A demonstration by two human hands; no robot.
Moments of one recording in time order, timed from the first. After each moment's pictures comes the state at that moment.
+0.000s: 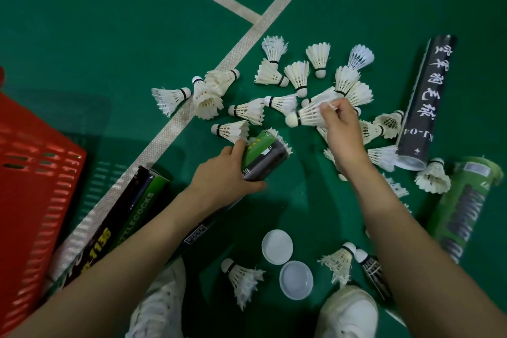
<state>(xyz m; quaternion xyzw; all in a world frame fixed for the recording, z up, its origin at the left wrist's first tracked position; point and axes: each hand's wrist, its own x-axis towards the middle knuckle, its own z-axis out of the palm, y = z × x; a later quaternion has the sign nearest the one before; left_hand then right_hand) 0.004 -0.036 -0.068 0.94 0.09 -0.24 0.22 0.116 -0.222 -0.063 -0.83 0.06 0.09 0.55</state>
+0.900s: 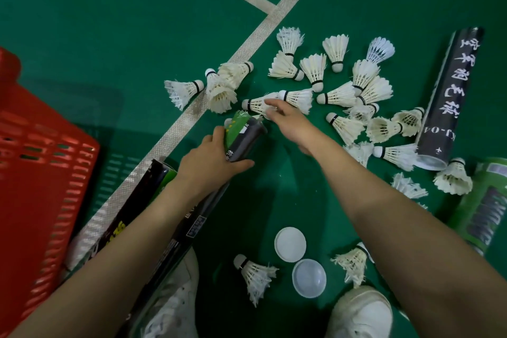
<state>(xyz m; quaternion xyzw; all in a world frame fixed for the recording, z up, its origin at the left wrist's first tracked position) 0.004 0.009 -0.075 0.93 0.19 -0.22 0.24 0.130 -0.134 -0.110 -0.83 -0.03 0.34 0.44</state>
